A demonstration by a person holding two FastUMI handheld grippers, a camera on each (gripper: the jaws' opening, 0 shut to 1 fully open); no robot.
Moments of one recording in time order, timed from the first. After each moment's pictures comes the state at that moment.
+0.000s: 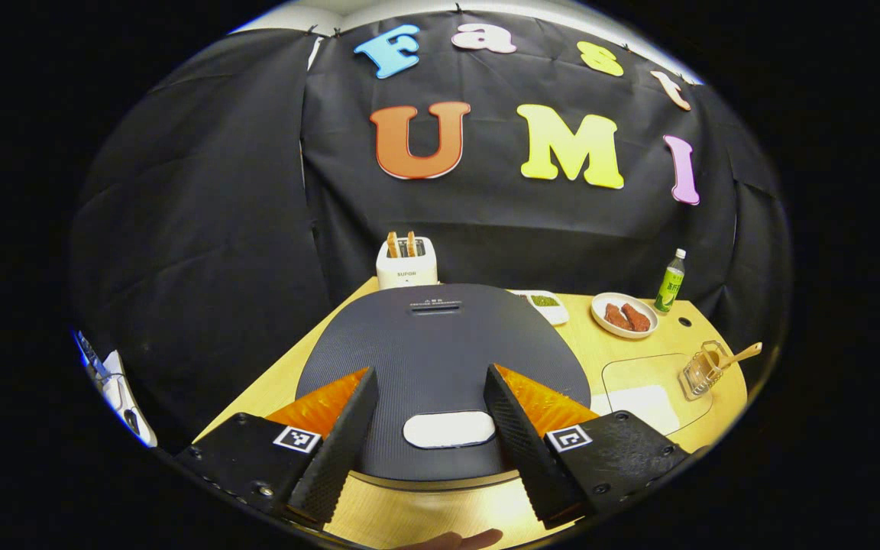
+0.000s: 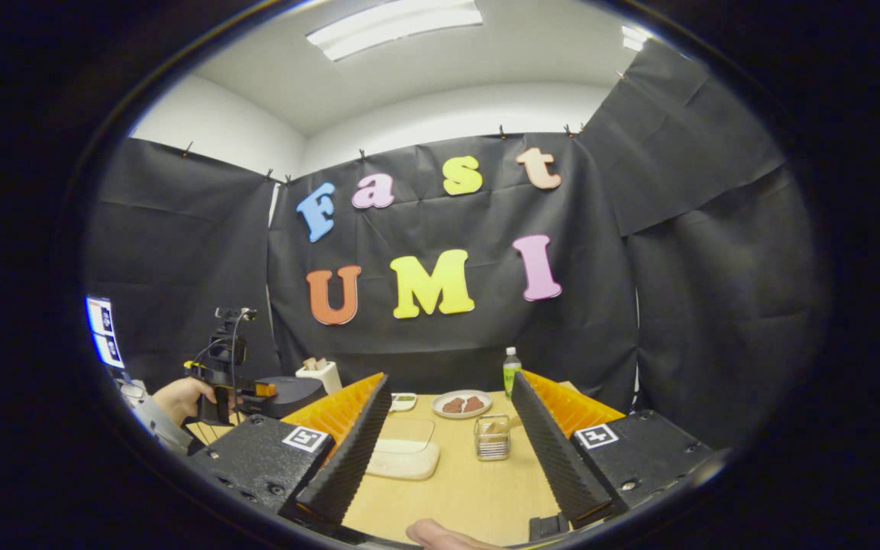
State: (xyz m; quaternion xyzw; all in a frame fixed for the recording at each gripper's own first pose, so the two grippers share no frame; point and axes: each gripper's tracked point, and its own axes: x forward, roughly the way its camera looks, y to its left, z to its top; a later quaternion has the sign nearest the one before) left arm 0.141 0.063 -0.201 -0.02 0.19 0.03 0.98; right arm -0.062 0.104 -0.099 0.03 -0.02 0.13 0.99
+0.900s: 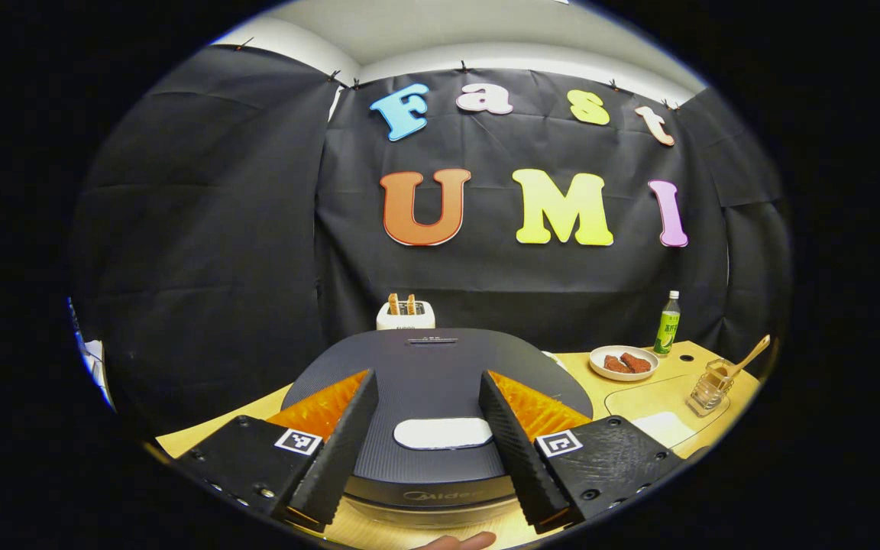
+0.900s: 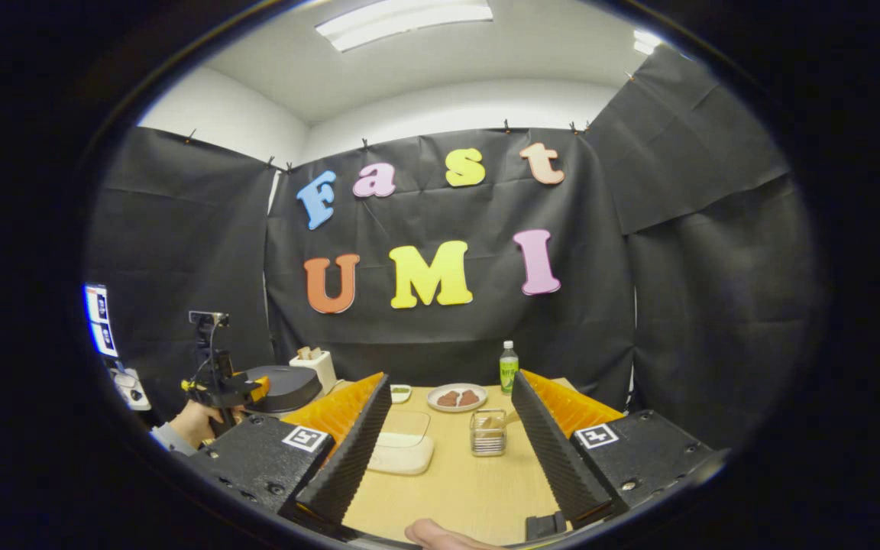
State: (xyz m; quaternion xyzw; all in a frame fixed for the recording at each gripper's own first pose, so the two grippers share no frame) left arm 0.148 0.061 -0.199 -0.02 0.05 0.04 1.00; right arm -0.055 0.107 -0.108 0.02 -0.01 0.12 0.99
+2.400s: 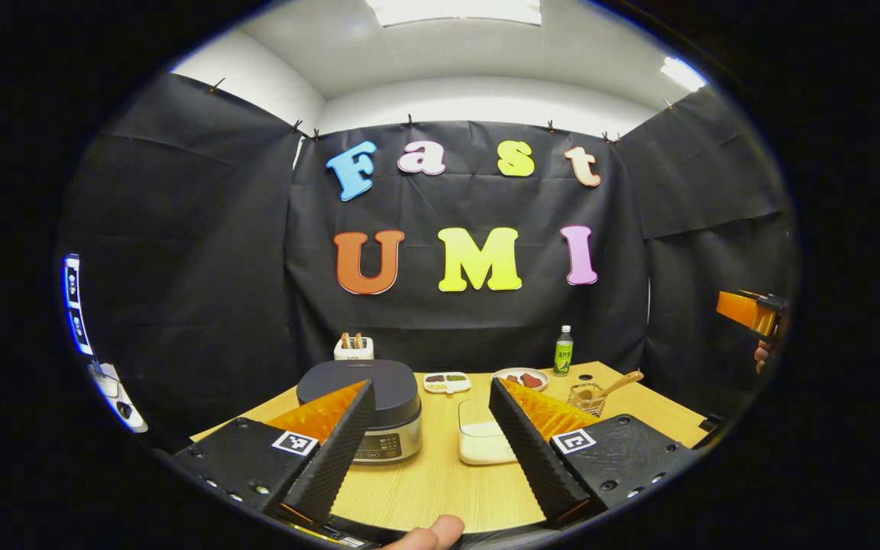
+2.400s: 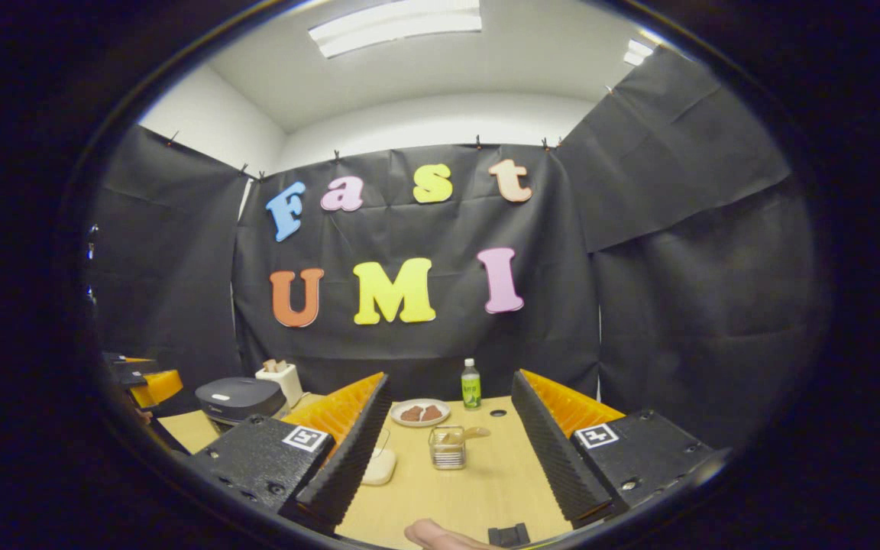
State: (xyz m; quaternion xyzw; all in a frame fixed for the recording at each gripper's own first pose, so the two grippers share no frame) left arm -0.080 -0.055 -0.075 -0.01 -0.02 -0.05 1.00; right arm -0.046 0.054 -0.073 0.00 -0.05 0.06 1.00
